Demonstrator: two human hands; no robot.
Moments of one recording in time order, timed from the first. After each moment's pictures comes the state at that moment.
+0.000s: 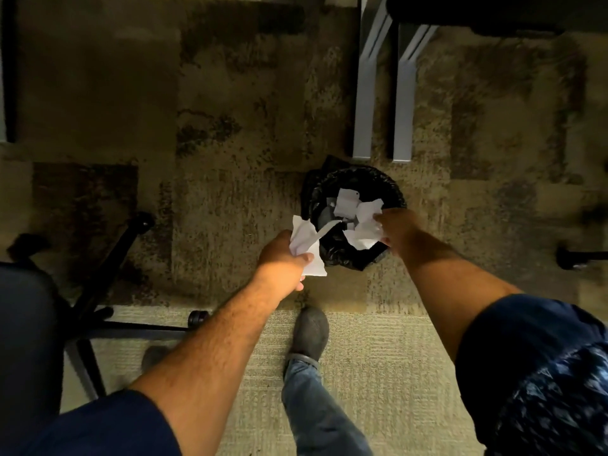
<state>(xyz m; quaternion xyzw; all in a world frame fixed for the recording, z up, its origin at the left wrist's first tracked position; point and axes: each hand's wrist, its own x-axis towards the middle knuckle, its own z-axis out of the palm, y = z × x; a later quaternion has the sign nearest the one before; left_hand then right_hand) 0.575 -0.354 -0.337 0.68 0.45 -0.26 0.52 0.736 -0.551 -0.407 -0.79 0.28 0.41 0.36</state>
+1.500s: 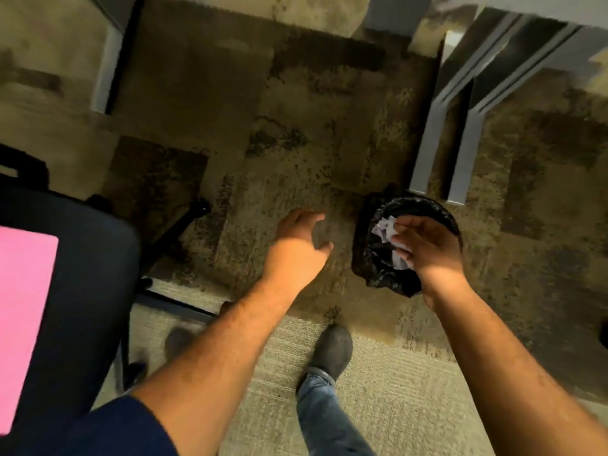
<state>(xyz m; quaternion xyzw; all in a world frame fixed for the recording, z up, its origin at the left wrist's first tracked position) 0.531 -0.262 -0.304 0.86 0.32 -0.09 0.38 0.655 -0.457 -0.297 -0.76 0.15 0.32 0.54</state>
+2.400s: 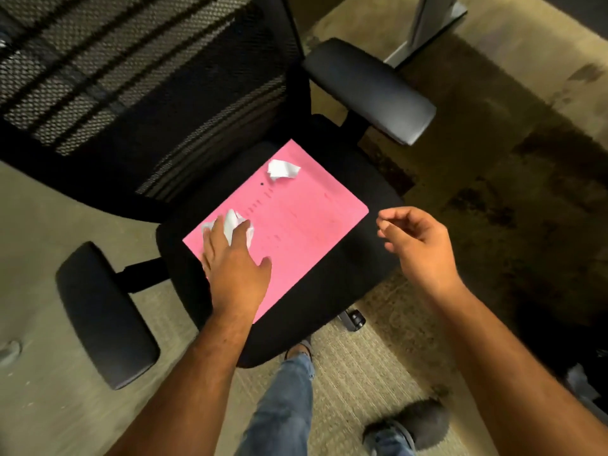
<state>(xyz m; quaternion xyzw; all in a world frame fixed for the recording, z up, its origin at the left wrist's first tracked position) 0.078 0.003 -0.216 0.66 0.73 0.05 0.19 0.352 -0.054 -0.191 -0.71 -0.25 0.46 0.47</state>
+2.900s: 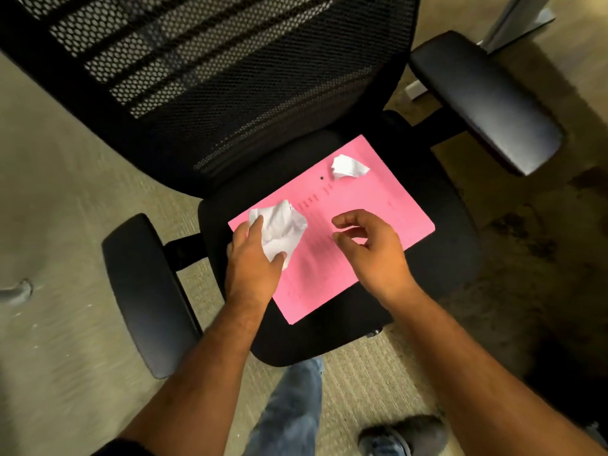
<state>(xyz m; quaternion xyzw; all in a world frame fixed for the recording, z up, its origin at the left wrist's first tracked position) -0.004 0.033 -0.259 0.58 0.77 0.06 0.26 0.214 0.025 -0.209 -0.68 -0.46 0.48 0.31</state>
